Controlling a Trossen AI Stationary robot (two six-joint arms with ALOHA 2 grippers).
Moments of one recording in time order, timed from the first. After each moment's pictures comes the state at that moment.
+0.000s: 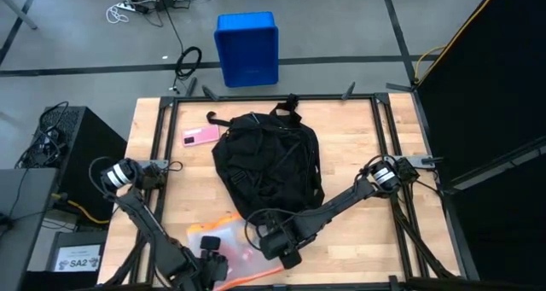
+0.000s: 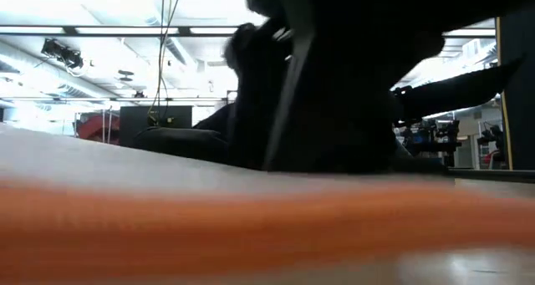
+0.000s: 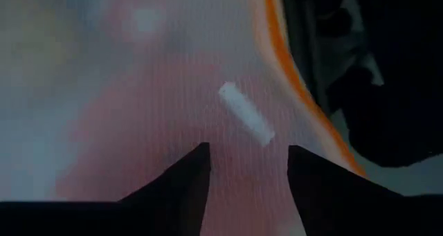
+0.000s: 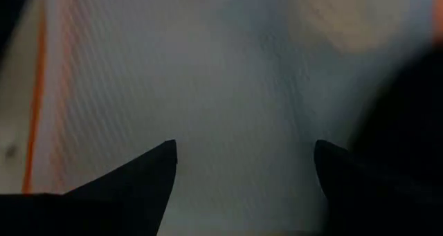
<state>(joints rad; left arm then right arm) -0.98 1.86 1.34 -0.73 -0.27 -0.82 0.49 2.26 1.85 -0.78 0.17 0.06</state>
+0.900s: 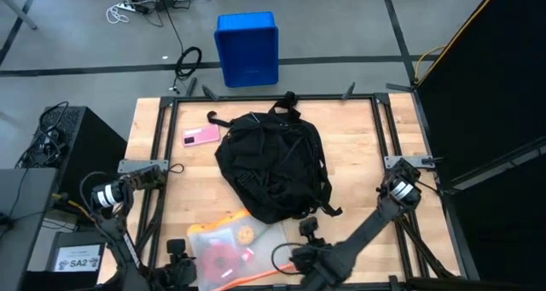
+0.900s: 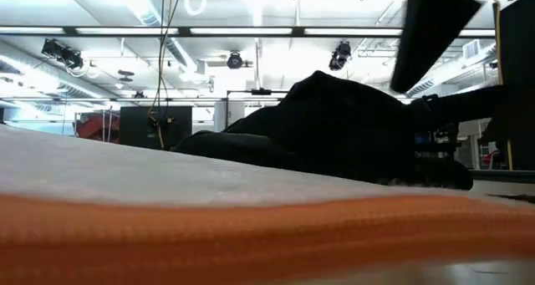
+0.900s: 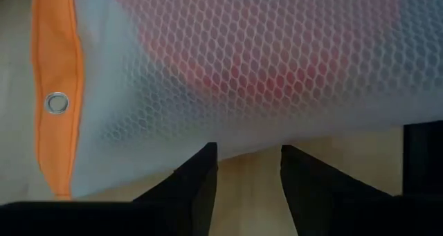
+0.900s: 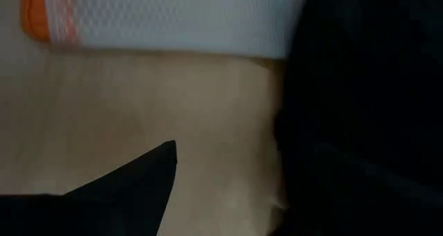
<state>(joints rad) -1.27 2.00 1.34 -1.02 -0.51 -1.34 0.79 2.23 1.82 -1.21 0.64 0.47</state>
